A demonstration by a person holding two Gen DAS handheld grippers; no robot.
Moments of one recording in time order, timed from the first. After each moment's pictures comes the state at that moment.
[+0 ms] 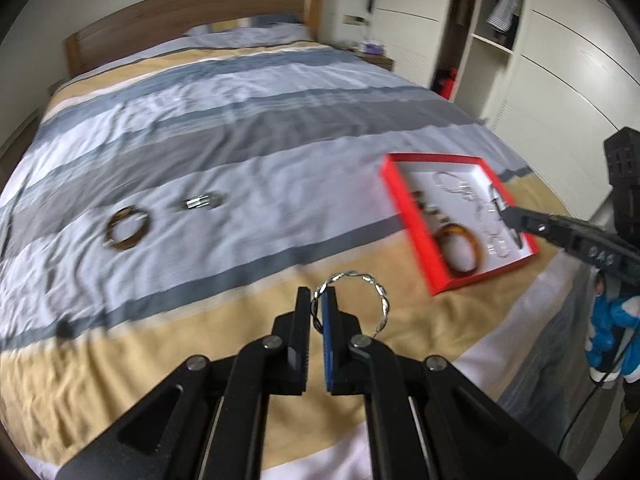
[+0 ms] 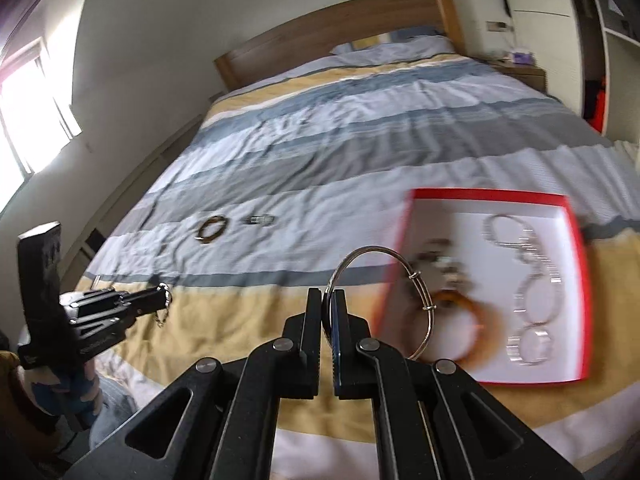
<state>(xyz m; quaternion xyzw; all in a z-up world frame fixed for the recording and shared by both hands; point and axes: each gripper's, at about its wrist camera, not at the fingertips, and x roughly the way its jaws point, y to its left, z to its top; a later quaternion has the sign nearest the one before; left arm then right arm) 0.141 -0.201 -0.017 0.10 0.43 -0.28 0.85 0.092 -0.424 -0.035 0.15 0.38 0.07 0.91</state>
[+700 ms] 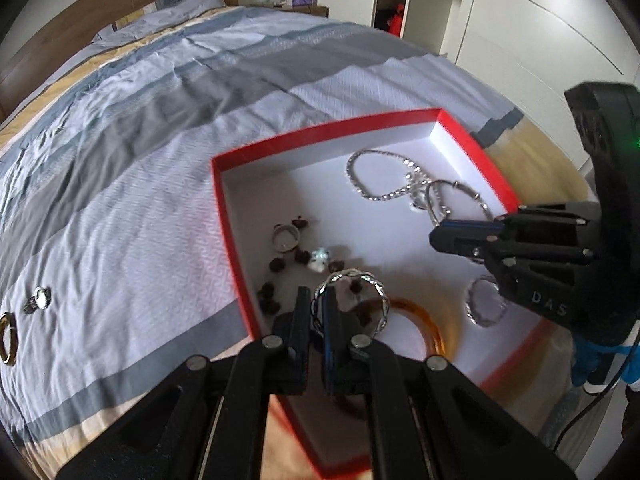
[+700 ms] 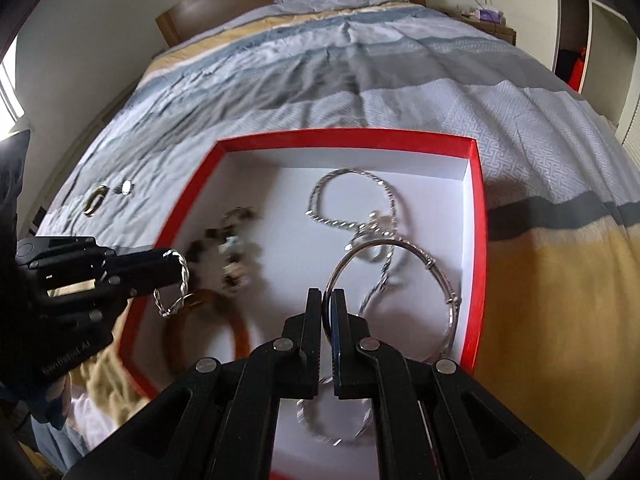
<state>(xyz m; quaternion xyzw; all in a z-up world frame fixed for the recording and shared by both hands) 0.198 -0.415 -0.102 0.18 0.48 -0.33 0.79 0.162 -0.552 -0.131 0.12 0.48 0.02 0.87</state>
